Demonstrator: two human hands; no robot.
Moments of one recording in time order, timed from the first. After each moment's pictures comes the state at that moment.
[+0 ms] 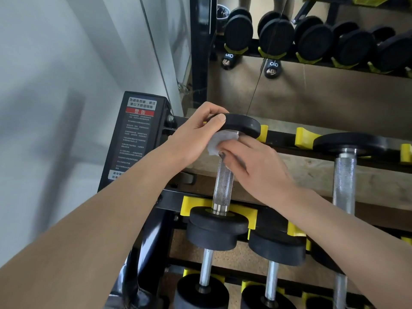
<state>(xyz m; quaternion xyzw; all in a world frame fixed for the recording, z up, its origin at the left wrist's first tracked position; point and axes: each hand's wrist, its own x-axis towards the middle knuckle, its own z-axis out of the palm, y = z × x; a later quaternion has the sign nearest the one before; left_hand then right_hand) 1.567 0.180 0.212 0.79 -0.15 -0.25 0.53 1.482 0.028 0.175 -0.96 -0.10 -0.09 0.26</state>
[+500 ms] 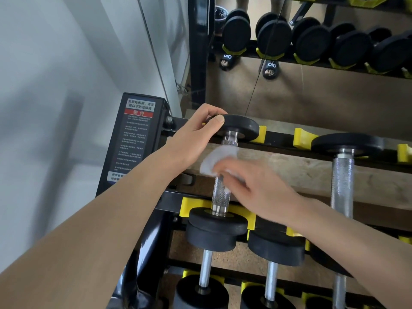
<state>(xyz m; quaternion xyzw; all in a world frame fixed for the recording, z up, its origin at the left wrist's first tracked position) 1.566 0.181 0.209 0.78 -0.15 -0.26 0.55 1.461 0.033 0.189 -0.93 -0.13 0.03 0.35</state>
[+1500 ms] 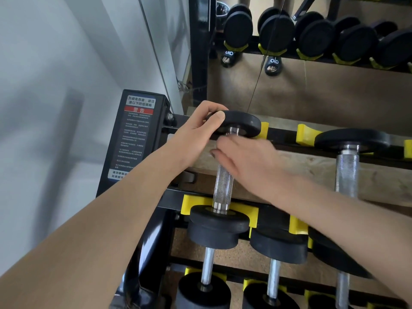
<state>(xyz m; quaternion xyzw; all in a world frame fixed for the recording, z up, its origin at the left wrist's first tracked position) 1.562 0.180 0.208 0.78 -0.15 -0.25 0.56 1.498 0.037 0.184 -0.97 -0.14 -0.14 0.14</state>
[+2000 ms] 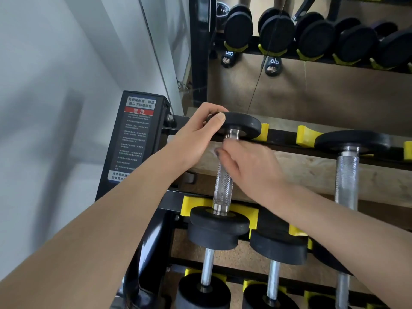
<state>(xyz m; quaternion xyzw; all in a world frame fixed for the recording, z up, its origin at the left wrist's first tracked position) 1.564 0.181 0.205 0.79 -0.16 -0.24 0.55 1.490 0.042 0.179 -0.96 -0.11 -0.16 0.21</state>
